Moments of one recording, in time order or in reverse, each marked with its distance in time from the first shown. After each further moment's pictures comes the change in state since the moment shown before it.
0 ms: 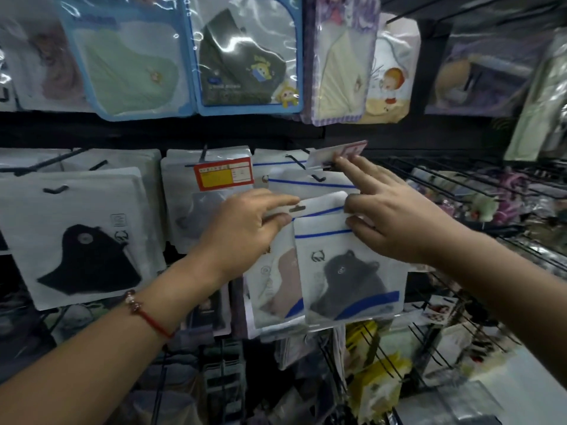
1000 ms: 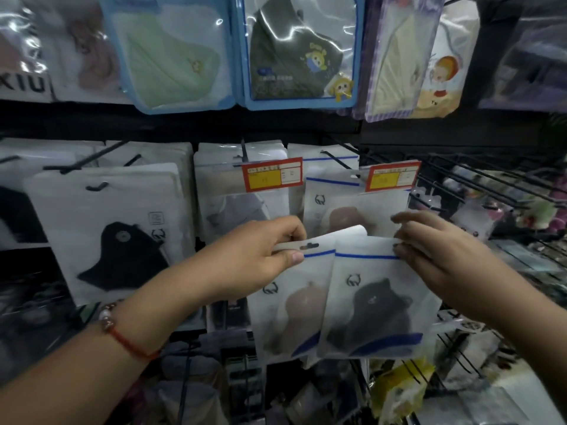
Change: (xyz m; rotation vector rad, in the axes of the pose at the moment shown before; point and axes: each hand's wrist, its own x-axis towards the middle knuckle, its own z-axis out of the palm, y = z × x) left_hand -0.023 -0.024 -0.050 -0.060 -0.508 -0.238; right_hand -0.019 -0.038 0.021 0.290 -0.079 0.337
